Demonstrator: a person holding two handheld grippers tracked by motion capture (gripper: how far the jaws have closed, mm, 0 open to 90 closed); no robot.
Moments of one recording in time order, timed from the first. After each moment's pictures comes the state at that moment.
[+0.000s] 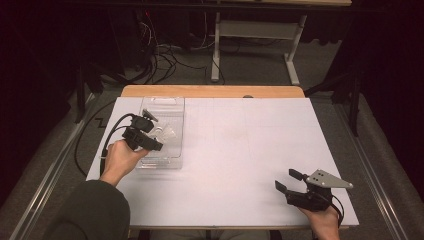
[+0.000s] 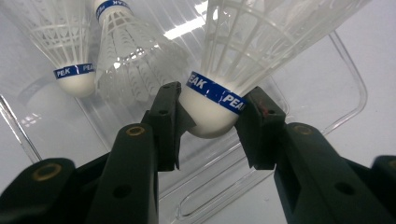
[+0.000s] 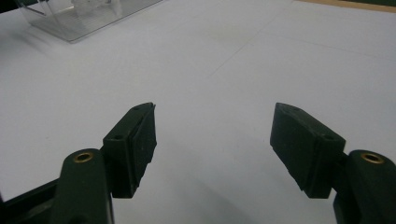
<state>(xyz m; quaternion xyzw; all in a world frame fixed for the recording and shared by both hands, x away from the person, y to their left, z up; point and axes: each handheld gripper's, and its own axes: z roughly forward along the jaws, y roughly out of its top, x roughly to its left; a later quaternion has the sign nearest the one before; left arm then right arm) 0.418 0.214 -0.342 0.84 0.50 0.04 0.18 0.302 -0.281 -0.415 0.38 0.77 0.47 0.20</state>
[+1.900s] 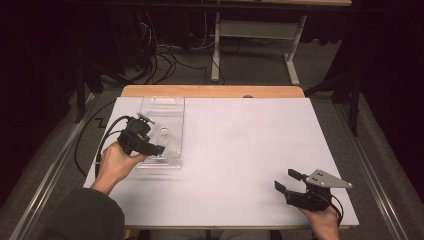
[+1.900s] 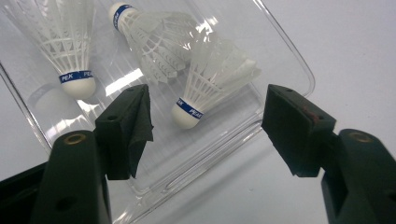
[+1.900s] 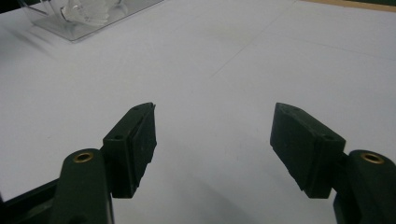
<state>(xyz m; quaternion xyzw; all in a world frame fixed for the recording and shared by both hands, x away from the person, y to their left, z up) 0.391 0.215 -0.324 0.84 0.48 0.07 0.23 0.302 -0.280 -0.415 0.37 0.77 0.47 0.20</state>
